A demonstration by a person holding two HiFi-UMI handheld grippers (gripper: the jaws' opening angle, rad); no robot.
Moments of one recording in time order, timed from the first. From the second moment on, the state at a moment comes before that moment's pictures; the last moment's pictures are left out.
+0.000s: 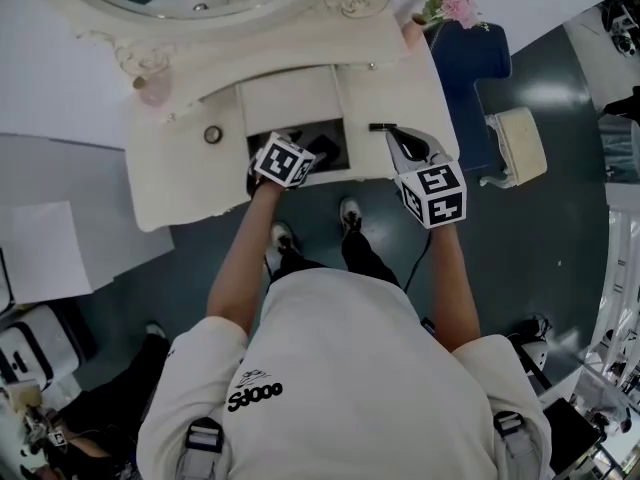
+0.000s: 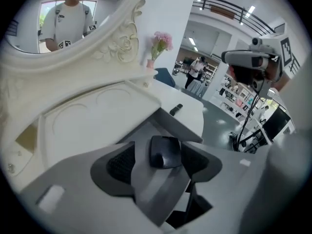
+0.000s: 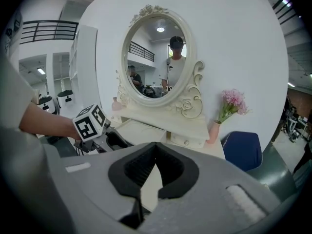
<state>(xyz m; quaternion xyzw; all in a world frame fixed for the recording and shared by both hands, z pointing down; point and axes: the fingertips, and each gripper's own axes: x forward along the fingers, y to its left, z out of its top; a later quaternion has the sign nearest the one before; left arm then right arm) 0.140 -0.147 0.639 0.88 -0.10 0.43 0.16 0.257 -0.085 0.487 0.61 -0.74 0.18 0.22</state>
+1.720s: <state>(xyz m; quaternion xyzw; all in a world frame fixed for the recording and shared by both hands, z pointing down) -0.108 -0.272 0.594 0.86 -0.37 0.29 0.21 0.016 -0.249 0.502 0.38 -0.88 0.12 0.28</state>
